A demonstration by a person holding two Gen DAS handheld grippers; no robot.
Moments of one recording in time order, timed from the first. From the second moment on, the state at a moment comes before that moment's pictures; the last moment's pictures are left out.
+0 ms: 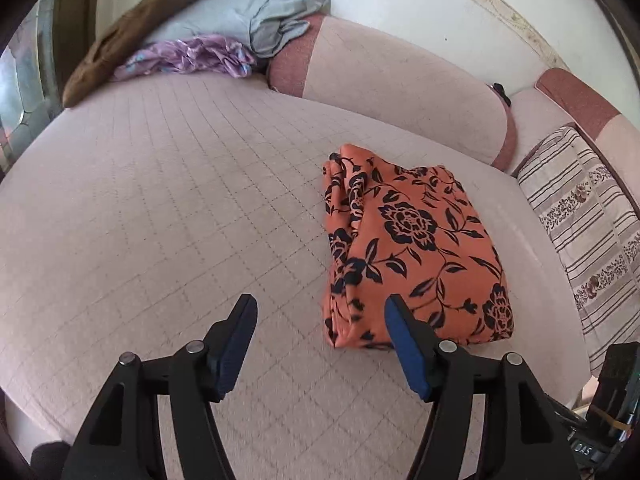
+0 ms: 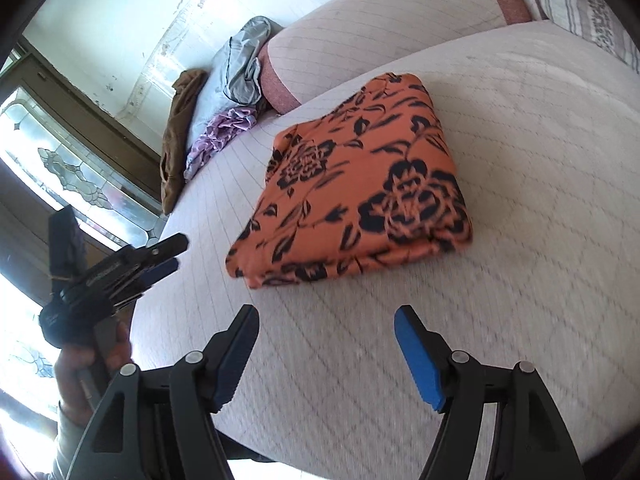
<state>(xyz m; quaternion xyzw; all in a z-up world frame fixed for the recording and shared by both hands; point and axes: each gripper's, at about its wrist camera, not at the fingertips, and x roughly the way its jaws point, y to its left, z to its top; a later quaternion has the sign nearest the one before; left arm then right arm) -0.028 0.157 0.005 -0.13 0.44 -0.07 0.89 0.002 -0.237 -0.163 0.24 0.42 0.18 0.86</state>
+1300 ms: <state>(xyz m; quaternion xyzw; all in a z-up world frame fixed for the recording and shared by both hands) -0.021 0.133 -0.018 -0.13 0.47 -0.04 0.87 0.054 -0.275 -0.152 0.22 0.42 0.06 0.88</state>
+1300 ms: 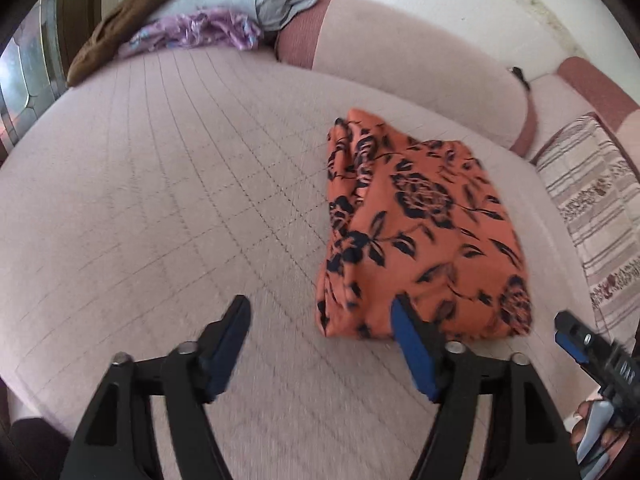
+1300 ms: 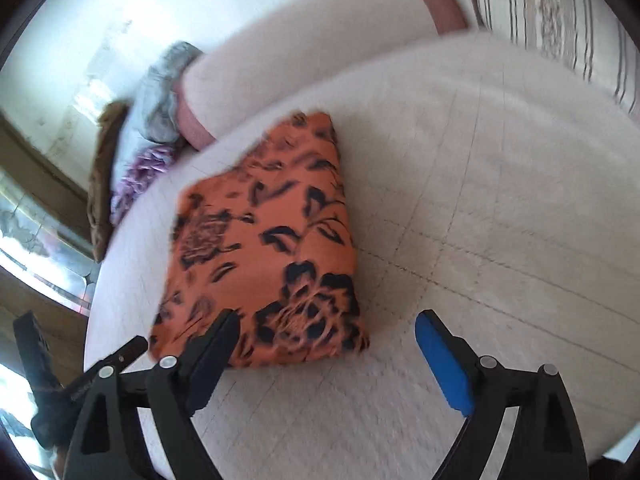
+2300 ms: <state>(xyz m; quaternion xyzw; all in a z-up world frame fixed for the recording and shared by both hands) -0.090 0.110 0.070 -0.02 0.38 0.01 0.93 -0.019 -0.185 -0.069 -0.01 0.36 0.02 0.93</state>
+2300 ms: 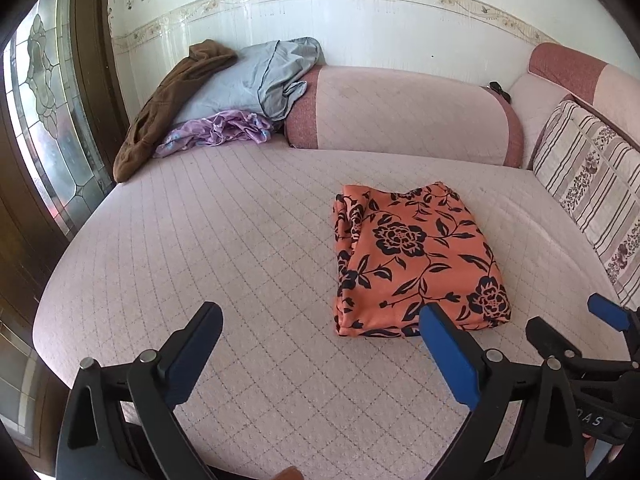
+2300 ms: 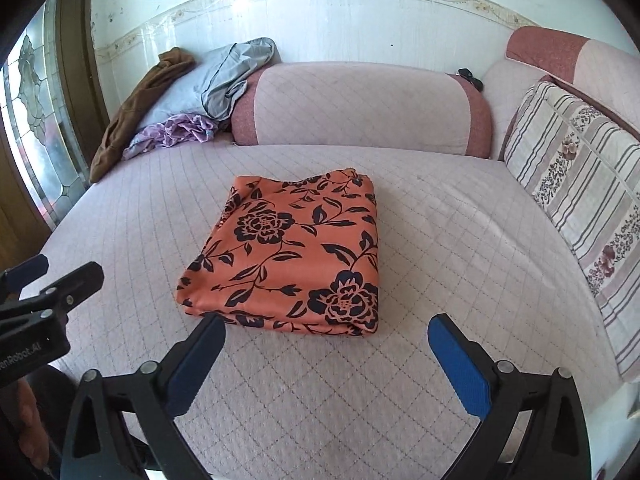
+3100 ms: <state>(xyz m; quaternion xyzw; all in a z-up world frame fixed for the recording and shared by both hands) -0.082 0.099 0.082 -0.01 0.36 -0.02 0.93 -0.009 -0.184 -0.060 -0.03 0.36 0.02 0.93</state>
